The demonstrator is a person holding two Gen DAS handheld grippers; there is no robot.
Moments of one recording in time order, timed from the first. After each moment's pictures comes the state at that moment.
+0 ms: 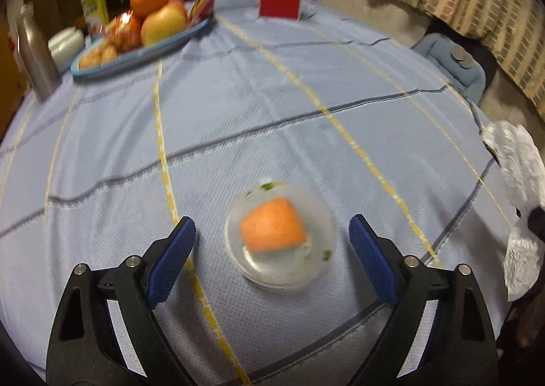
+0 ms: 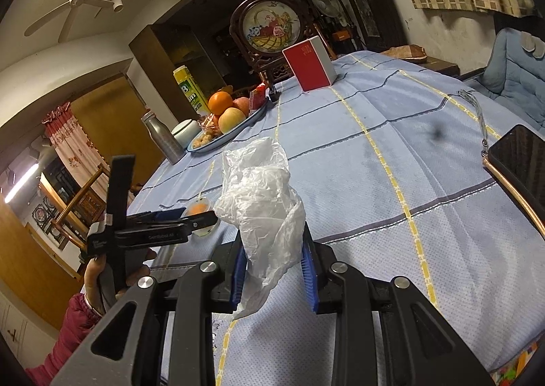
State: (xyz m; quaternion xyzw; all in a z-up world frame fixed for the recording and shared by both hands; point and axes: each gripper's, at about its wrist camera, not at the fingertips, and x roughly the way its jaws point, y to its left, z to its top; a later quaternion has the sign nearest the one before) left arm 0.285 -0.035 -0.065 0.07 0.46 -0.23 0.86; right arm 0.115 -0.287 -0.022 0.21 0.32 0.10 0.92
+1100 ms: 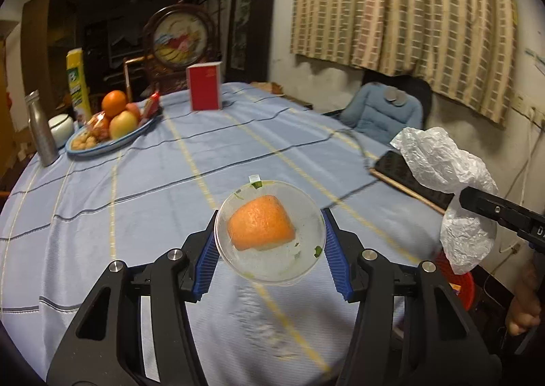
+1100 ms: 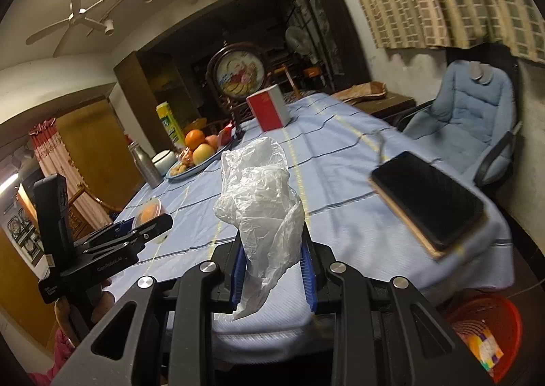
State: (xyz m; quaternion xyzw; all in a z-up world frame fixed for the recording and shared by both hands) left arm 0.103 -0.121 0.010 0.07 0.27 -0.30 0.91; right arm -0.021 -0.361 0.024 0.19 0.25 0.02 0.95
